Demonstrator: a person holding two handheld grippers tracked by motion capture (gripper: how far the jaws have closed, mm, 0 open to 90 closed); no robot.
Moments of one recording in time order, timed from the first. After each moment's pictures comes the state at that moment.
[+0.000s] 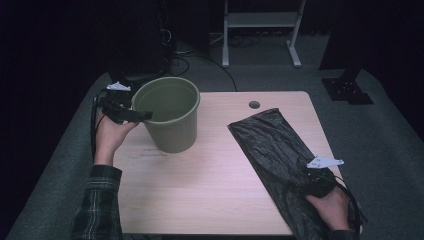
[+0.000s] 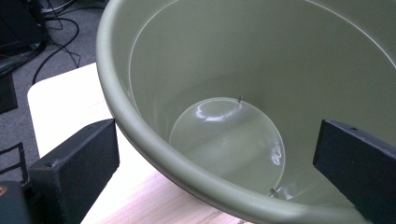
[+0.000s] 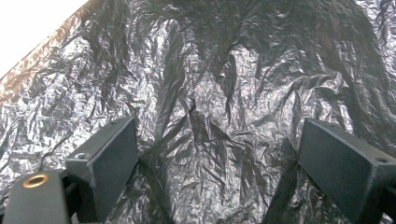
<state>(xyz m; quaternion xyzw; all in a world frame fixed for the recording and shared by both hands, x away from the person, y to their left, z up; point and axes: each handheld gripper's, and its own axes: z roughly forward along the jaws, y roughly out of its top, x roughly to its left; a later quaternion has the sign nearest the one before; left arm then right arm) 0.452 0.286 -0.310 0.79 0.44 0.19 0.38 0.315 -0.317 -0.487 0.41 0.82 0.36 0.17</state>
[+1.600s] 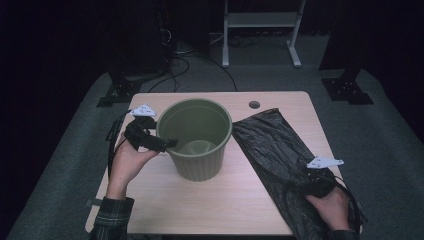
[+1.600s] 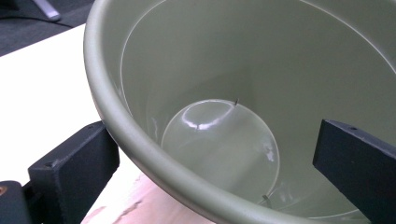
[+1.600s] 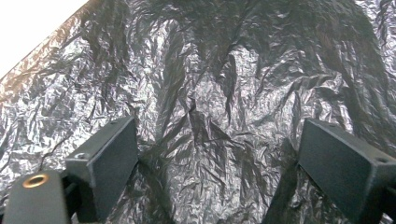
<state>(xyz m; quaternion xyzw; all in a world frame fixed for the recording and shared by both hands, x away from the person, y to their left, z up) 0.372 0.210 -0.319 0.84 0.35 0.12 0.41 0.315 -0.317 -0.487 0.41 0.82 0.36 0.17</state>
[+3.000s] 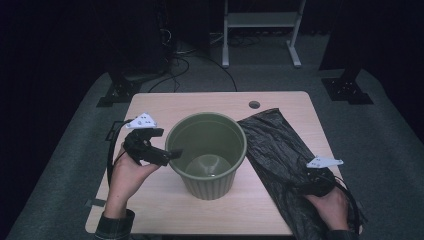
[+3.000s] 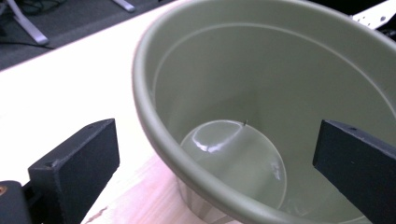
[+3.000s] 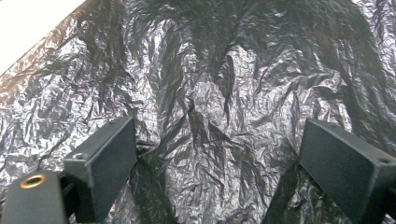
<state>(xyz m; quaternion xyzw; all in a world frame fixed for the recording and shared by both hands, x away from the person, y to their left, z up) 0.329 0.200 -0.301 0.83 0.32 0.13 0.45 0.315 -0.316 -0.487 0.42 0.81 0.35 0.18</state>
